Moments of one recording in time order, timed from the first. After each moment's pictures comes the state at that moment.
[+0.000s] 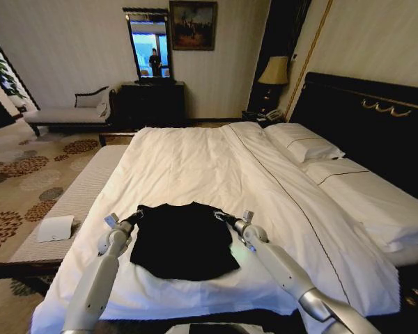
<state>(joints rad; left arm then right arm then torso) 1.01 -1.20 -0.55 -1.49 -0.97 0.41 -0.15 -0.75 1.16 -0.01 1.22 1.04 -0.26 -0.04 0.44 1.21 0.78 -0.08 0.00</state>
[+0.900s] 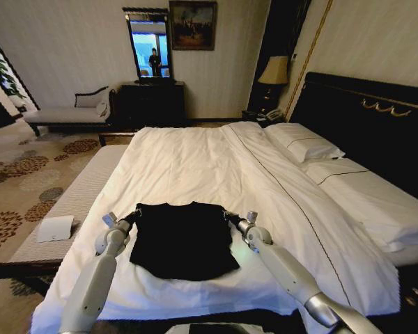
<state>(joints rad) 1.02 -1.17 -0.58 -1.58 -1.00 0.40 -0.15 -0.80 1.10 0.05 1.36 0.97 -0.08 -0.08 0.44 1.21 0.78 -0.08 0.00</state>
